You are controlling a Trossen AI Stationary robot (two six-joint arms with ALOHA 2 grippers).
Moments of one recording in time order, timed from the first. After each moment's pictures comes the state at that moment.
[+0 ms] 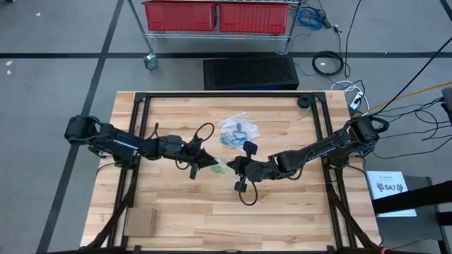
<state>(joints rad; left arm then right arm) -0.03 1.36 0.44 0.75 0.15 -0.46 0.30 1.66 1.08 -0.03 0.52 0.22</state>
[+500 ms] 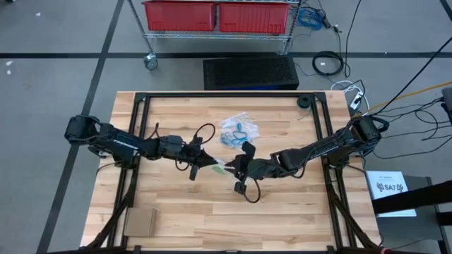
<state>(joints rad) -0.03 1.36 0.44 0.73 0.15 -0.38 0.29 1.63 1.08 0.00 0.44 0.30</state>
